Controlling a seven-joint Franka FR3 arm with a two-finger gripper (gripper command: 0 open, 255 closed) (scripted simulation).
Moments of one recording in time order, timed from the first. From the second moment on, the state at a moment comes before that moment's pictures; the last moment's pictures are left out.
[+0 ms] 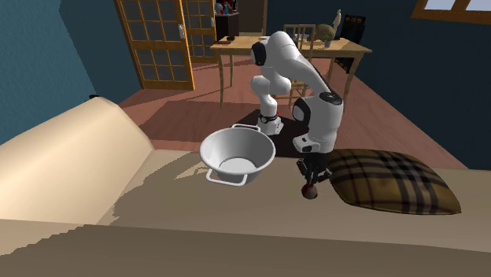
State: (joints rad) arm 0.33 0.49 0.51 -1.70 -0.32 2.20 1.01
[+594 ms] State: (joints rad) arm 0.43 0.64 0.45 -1.47 -0.39 2.00 1.05
